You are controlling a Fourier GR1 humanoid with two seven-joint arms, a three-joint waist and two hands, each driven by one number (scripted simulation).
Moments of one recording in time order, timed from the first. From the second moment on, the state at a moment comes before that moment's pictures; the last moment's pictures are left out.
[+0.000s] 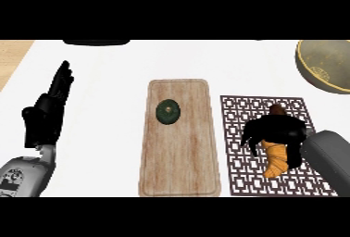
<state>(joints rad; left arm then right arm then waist) -0.23 0.39 -0.13 -1.56 0.01 0.30 0.15 -0.54 -0.63 0.67 -0.96 0.72 0.26 -0.89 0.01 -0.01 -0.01</state>
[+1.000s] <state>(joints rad) -0.21 0.38 -0.11 -1.59 -0.01 0.26 0.16 -0.65 -0.39 0.32 -0.79 0.55 0.19 -0.25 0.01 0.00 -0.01</state>
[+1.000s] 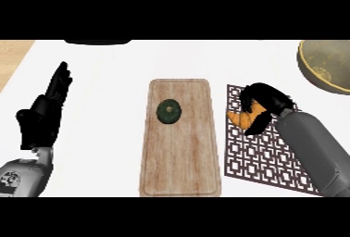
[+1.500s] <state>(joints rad) -0.22 0.37 -0.11 -1.59 -0.02 0.27 0.17 -0.92 -0.14 0.12 -0.83 0.59 -0.31 0.40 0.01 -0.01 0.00</state>
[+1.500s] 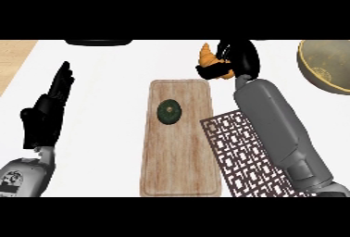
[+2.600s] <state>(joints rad) -0.24 0.34 -0.08 -1.58 -0.05 0.24 0.17 -0.97 -0.42 -0.15 -0.66 0.66 -0.65 0.43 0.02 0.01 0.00</state>
